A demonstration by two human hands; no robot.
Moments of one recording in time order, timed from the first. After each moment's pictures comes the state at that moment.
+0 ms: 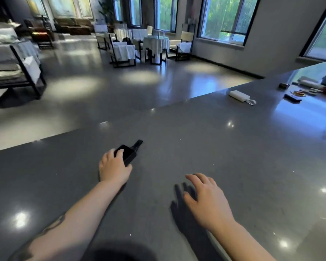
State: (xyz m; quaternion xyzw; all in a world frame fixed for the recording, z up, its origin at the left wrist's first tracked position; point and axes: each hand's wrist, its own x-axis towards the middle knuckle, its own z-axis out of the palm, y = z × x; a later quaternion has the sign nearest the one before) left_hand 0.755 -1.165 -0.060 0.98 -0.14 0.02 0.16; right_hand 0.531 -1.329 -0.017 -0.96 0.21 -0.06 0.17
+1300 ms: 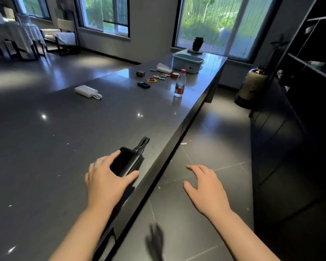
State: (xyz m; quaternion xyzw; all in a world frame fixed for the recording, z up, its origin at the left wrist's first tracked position) left_hand 0.408 -1.627 -0.023 0.83 -0.35 -0.03 0.44; right_hand 0.191 -1.730 -0.015 -0.84 0.50 -0.15 0.14
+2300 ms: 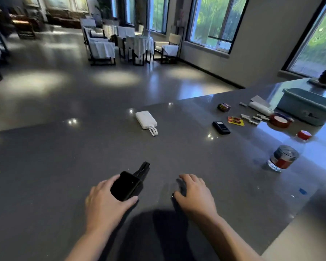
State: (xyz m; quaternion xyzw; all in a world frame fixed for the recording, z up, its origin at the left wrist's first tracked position) left_hand 0.609 -1.819 -0.064 0.92 -0.09 0.05 0.37; right_hand 0.523 -2.030 -0.039 -0.95 0.23 -0.04 0.20
